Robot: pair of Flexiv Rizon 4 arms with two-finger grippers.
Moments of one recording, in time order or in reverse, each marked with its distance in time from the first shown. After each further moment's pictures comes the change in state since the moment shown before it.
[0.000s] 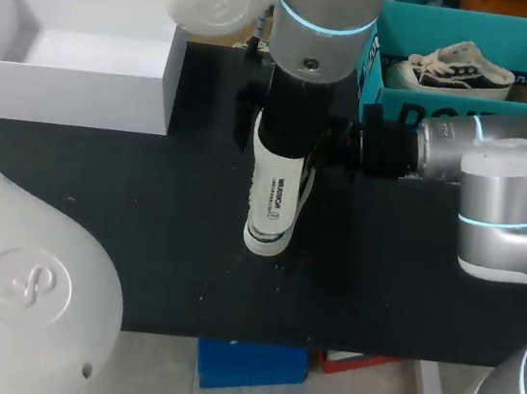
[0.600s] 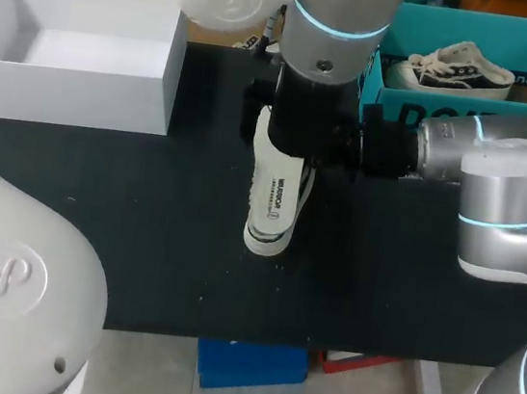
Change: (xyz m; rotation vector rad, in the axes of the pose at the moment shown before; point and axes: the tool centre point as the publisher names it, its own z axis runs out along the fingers) left arm -0.003 0.008 -0.003 -0.028 0.017 -0.041; right arm 0.000 0.000 0.000 0.000 0.000 0.000
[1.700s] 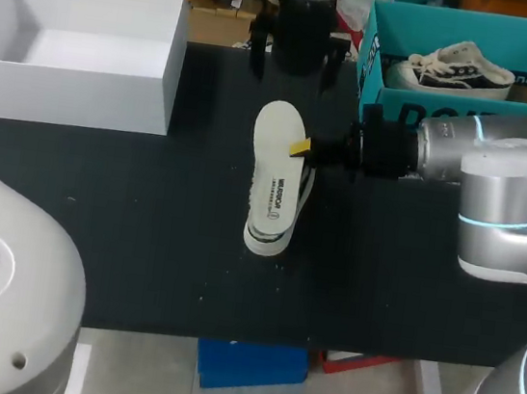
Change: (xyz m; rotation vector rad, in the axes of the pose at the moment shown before) left arm 0.004 0.136 0.023 0.012 -0.077 0.002; right arm 0.000 0.000 0.000 0.000 0.000 0.000
